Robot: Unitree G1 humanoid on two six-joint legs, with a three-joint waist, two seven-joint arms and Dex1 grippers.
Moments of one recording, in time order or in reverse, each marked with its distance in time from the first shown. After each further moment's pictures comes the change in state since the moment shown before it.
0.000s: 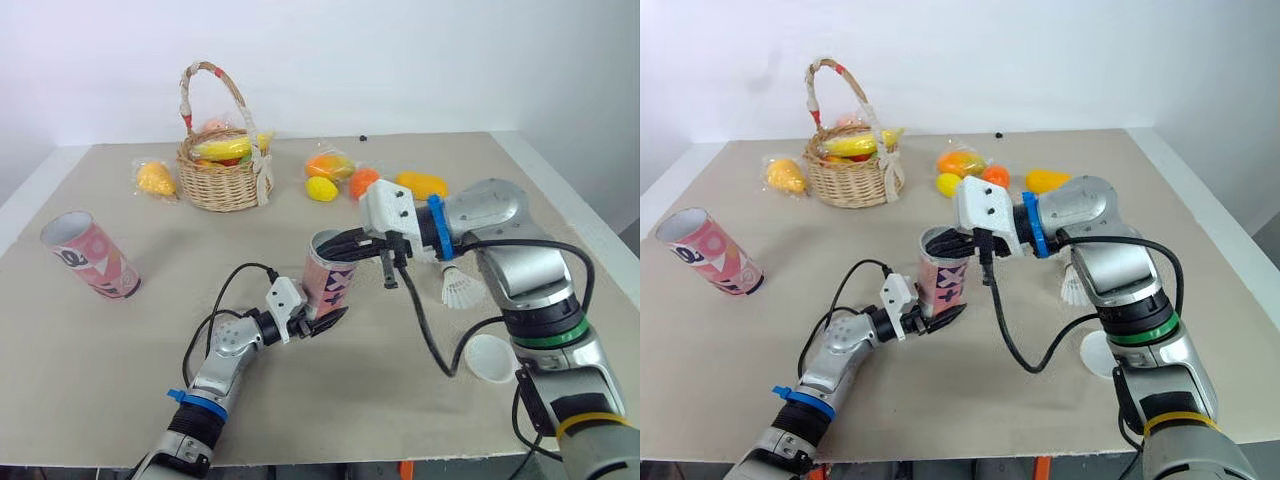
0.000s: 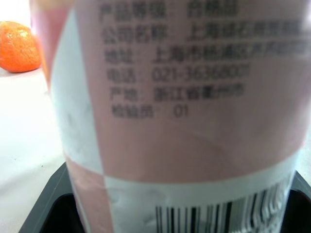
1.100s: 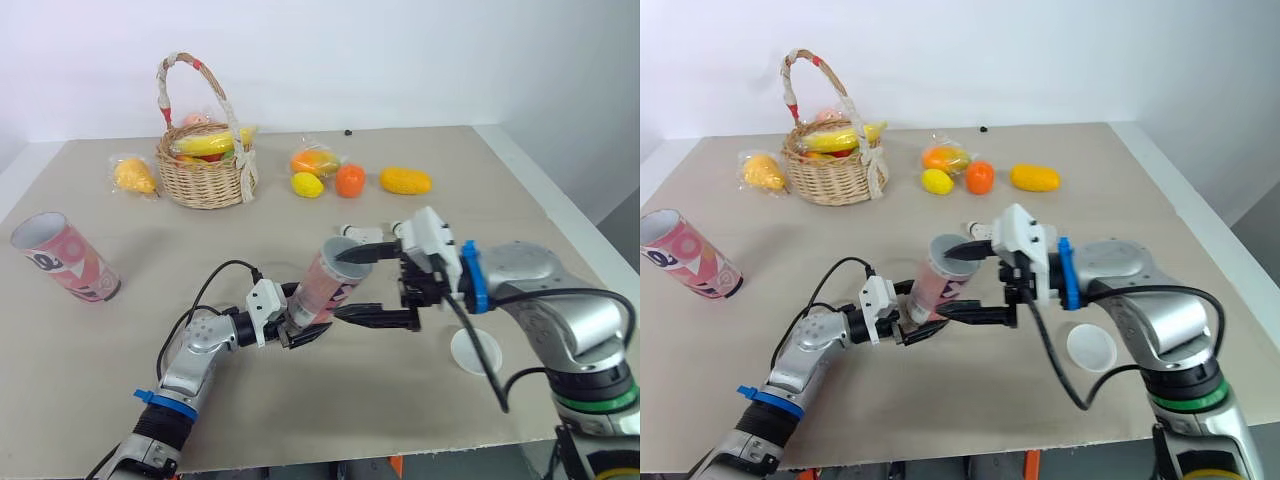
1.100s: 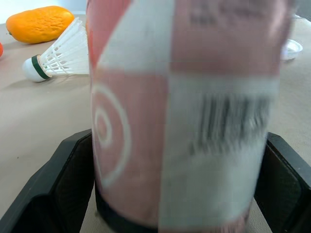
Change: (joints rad) left arm 0.027 0.180 0.005 -0.123 -0.067 0.093 -0.117; right arm 0.269 -0.062 -0.066 -0.266 0.338 0.183 -0.266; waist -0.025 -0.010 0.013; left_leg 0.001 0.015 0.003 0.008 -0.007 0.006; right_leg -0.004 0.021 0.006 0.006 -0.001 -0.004
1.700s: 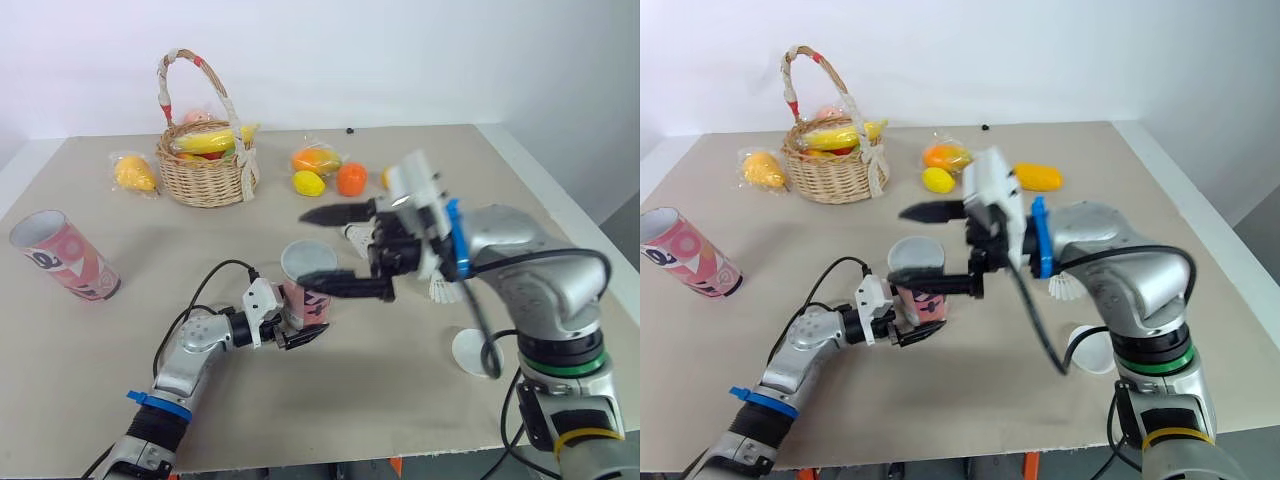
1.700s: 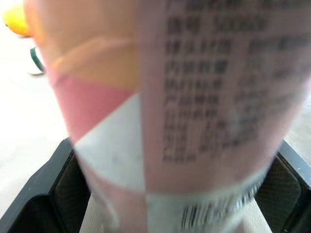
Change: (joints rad) left arm 0.033 0.045 0.021 -0.070 -0.032 0.069 -0.017; right arm -0.185 0.094 -0.129 0.019 0.218 0.098 -0.105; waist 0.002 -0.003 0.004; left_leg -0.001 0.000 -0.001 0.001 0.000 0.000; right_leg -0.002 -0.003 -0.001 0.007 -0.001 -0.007
